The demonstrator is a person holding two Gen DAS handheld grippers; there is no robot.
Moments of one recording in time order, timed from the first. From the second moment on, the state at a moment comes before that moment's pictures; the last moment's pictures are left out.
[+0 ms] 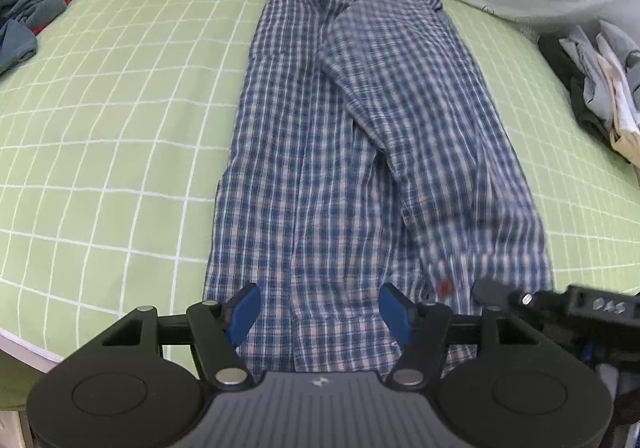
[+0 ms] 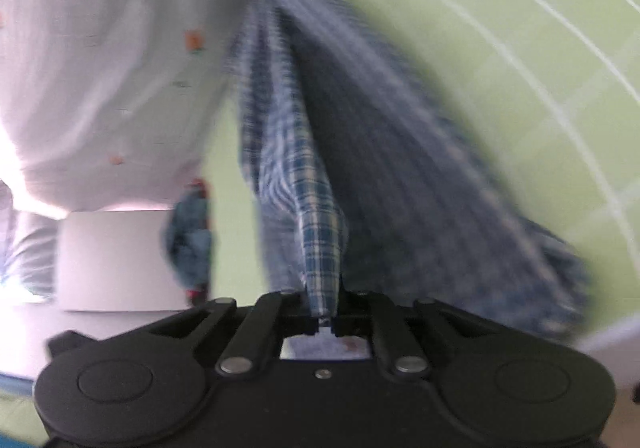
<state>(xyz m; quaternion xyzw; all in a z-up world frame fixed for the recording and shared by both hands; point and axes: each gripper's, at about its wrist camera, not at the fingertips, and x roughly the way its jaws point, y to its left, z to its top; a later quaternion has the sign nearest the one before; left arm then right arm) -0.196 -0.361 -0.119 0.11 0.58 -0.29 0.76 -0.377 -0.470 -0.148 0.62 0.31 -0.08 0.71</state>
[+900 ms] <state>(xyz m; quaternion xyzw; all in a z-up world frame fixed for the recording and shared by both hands) -0.203 -0.315 -0.147 0.14 0.58 -0.28 0.75 -0.379 -0.446 -0.104 0.27 0.44 -0.19 0.84</state>
